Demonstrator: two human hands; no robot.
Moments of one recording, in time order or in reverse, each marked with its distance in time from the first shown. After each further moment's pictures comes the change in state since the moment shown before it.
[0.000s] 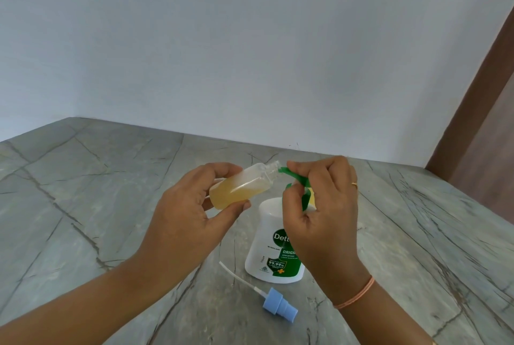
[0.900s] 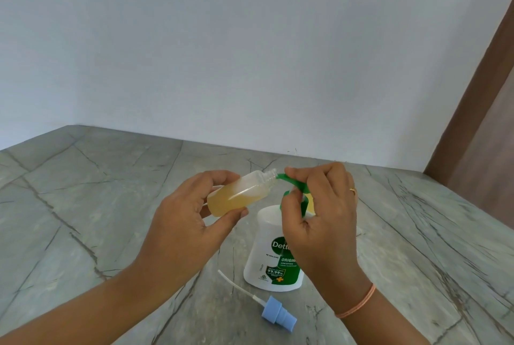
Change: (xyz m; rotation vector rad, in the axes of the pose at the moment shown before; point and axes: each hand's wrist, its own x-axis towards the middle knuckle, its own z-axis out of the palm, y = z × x) left_hand 0.001 -0.002 -0.001 -0.062 0.019 0.001; right_hand 0.002 -0.003 -0.002 0.020 -0.018 0.058
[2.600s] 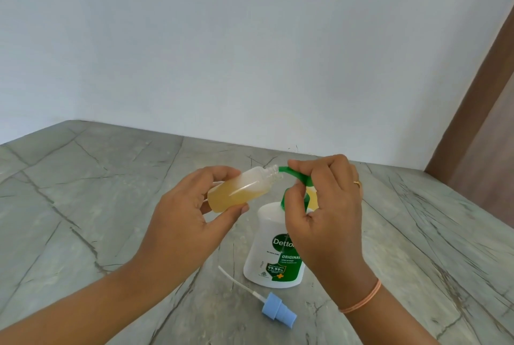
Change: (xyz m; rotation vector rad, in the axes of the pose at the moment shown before) left_hand 0.000 0.001 0.001 0.020 -0.010 -0.014; right_hand 0.004 0.000 -0.004 -0.015 0.000 -0.035
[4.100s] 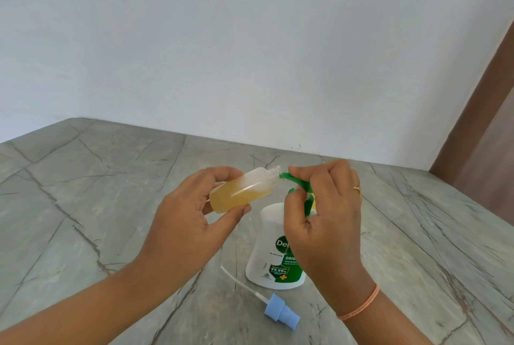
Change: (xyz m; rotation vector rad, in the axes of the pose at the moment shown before) left_hand -0.002 -0.003 0.000 -0.003 0.006 -0.001; right_hand -0.006 -0.003 0.005 -0.011 0.005 -0.007
